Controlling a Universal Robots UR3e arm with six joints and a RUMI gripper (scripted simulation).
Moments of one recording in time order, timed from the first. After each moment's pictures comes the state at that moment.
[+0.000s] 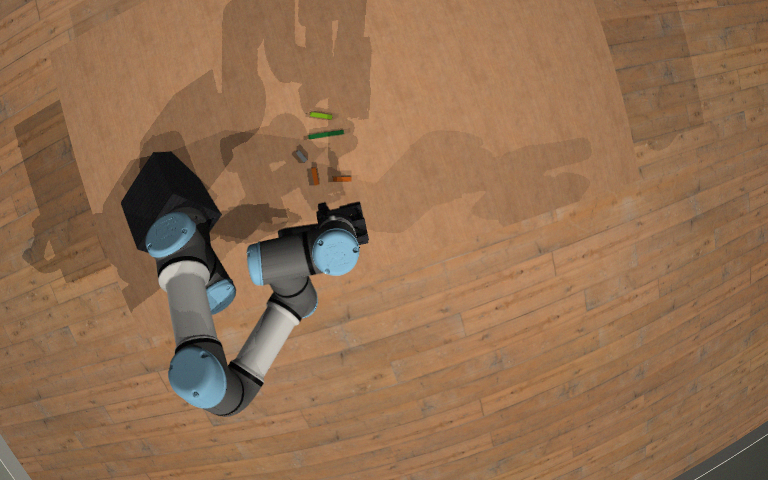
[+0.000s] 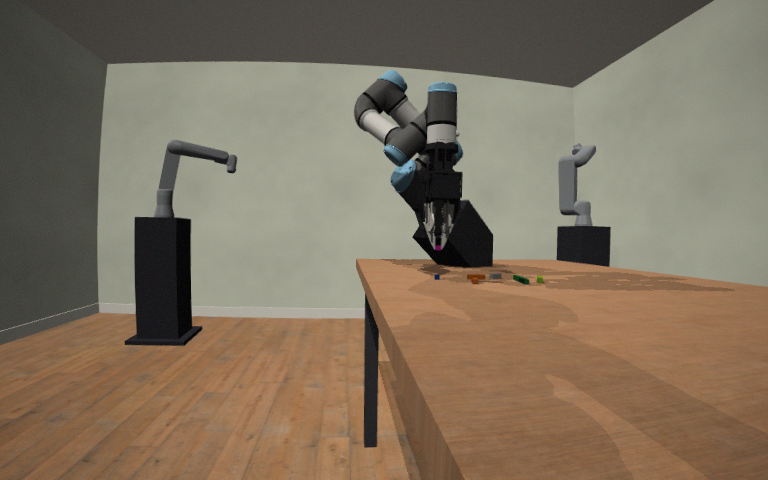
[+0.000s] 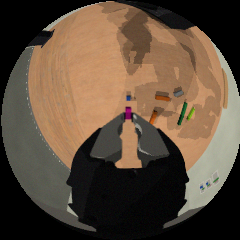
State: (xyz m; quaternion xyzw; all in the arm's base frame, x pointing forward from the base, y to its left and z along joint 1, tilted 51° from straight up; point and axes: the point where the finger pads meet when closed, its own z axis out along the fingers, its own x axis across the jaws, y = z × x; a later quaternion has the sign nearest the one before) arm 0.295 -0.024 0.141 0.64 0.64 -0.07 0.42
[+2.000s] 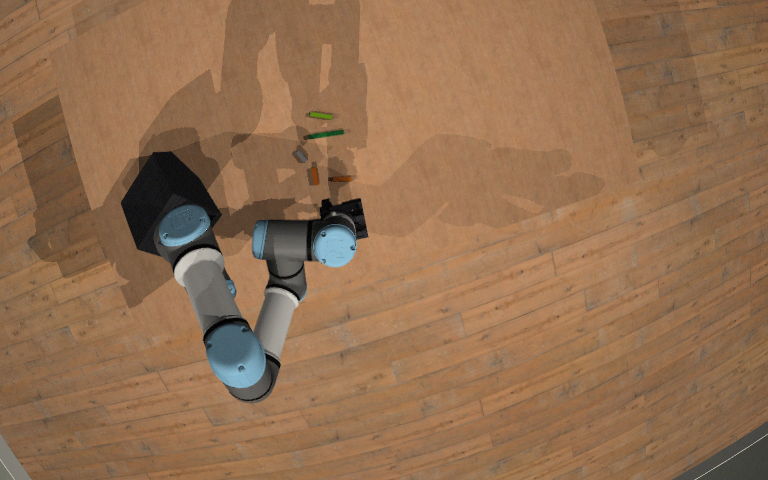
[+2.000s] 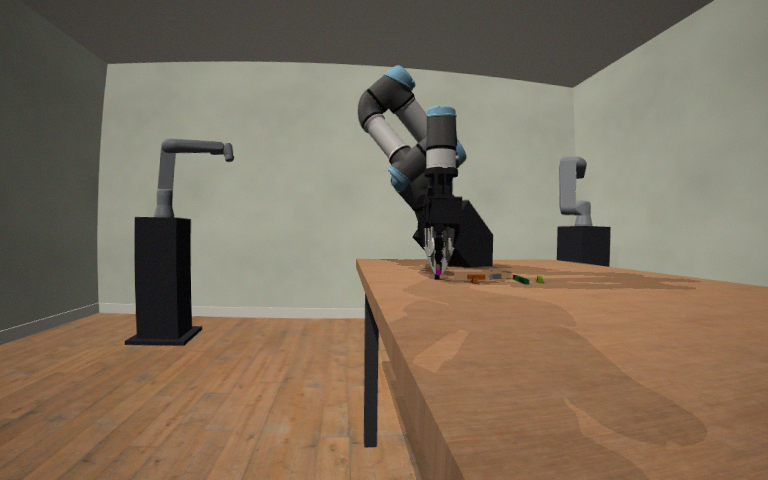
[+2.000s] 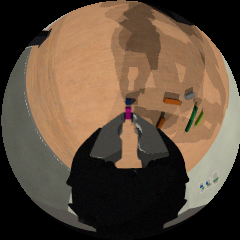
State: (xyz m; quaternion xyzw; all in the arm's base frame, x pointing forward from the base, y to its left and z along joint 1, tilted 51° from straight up) arm 0.326 -0.055 0.111 0.64 0.64 -0.06 0.43
